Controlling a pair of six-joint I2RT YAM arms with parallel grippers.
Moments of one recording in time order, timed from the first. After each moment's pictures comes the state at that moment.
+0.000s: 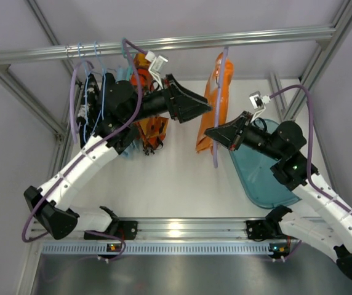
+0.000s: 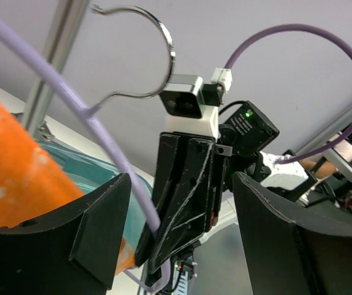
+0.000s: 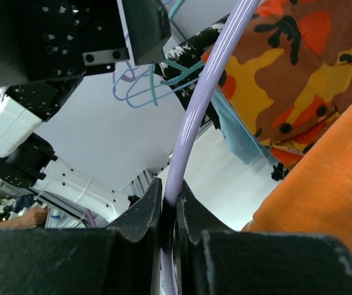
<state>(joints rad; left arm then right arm) -0.69 1.33 1.40 0.19 0.66 -0.78 0.61 0.84 0.87 0.11 -0.47 0.69</state>
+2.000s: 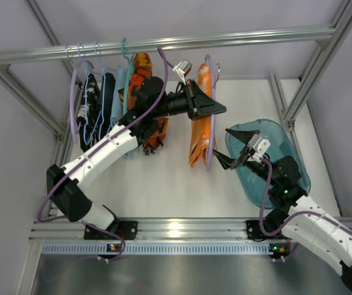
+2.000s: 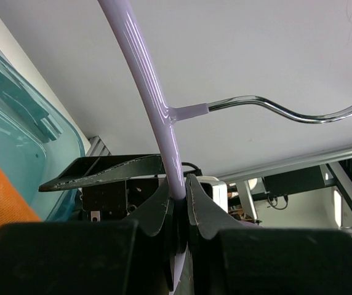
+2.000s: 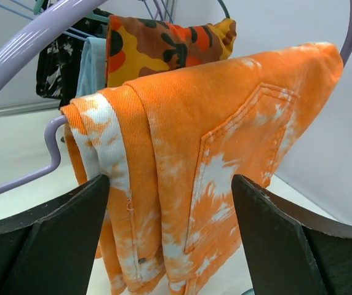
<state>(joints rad) -0.71 1.50 1.45 0.14 0.64 -1.24 0.62 0.61 0.37 0.53 -0.30 -0.14</state>
